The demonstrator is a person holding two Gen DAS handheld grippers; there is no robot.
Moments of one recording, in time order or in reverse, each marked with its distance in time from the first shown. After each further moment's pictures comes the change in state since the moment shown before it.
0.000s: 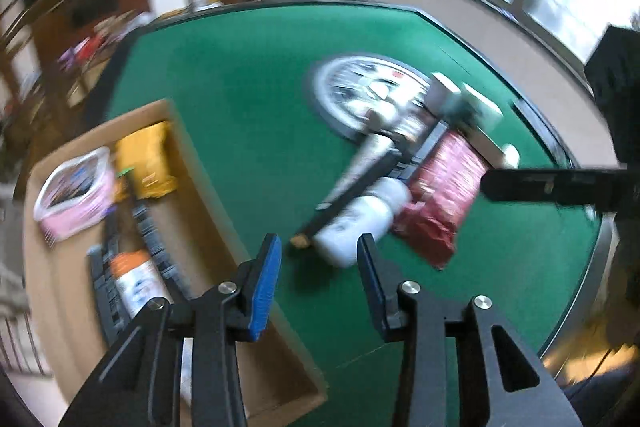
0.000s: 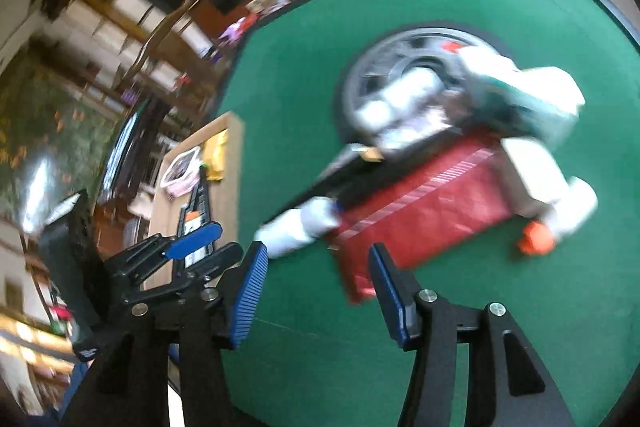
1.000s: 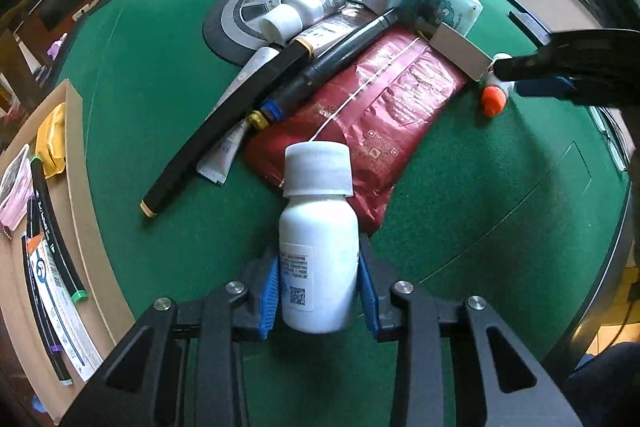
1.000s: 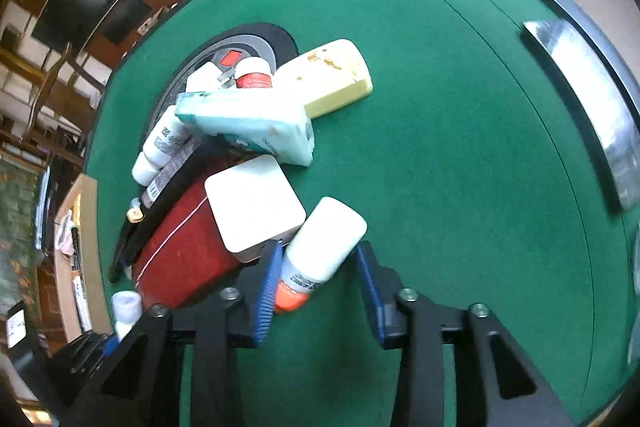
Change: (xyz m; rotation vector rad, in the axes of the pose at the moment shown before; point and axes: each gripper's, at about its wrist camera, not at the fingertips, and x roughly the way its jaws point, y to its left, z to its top) left arm 0.066 -0.094 -0.019 0.042 0.224 0.084; right arm -0.007 -0.142 0.030 0.168 0.019 -0.305
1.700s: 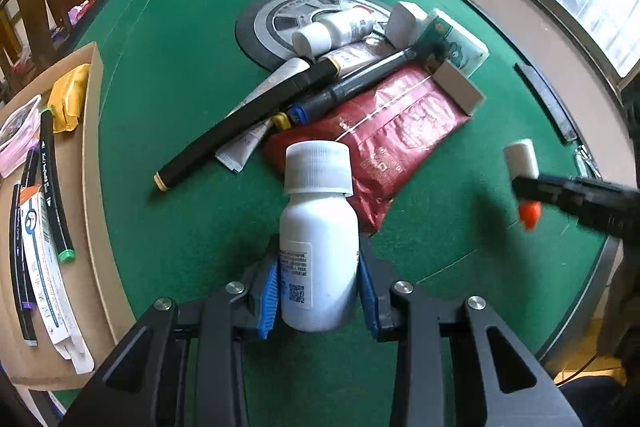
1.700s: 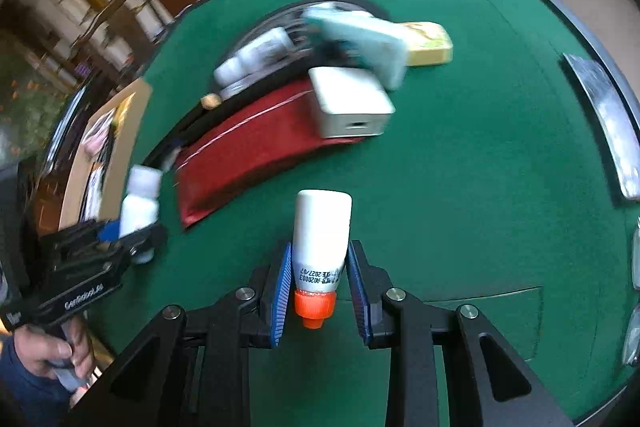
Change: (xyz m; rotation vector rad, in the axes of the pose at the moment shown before) left arm -0.015 0.017 -0.011 -0.163 -0.089 -0.072; right arm -0.035 0.028 -0.084 -0.281 -0.021 0.087
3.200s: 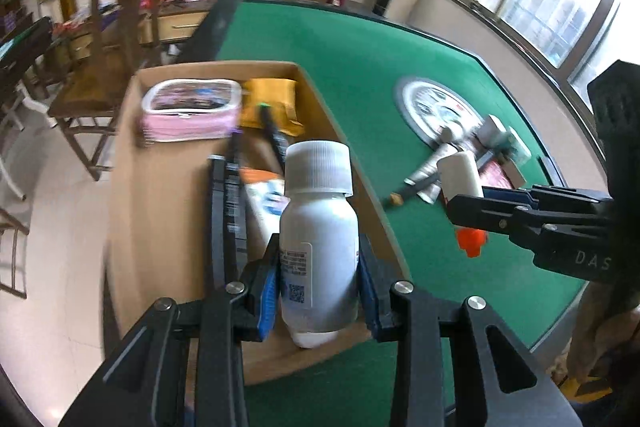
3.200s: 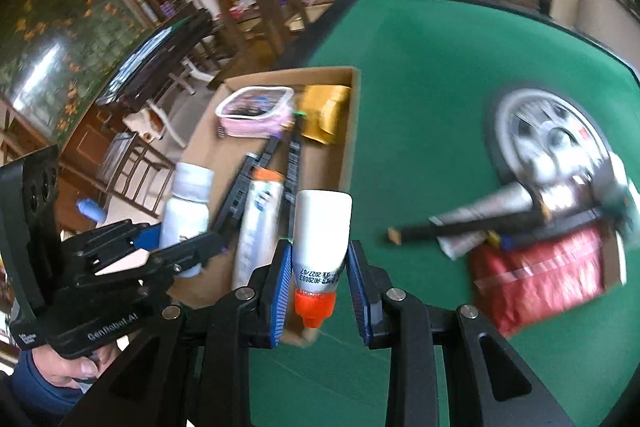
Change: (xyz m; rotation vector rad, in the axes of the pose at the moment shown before) left arm -0.112 0.186 -0.041 -0.225 -0.189 0.018; right arm 0.052 0.271 0.061 -0.310 0.013 0.153
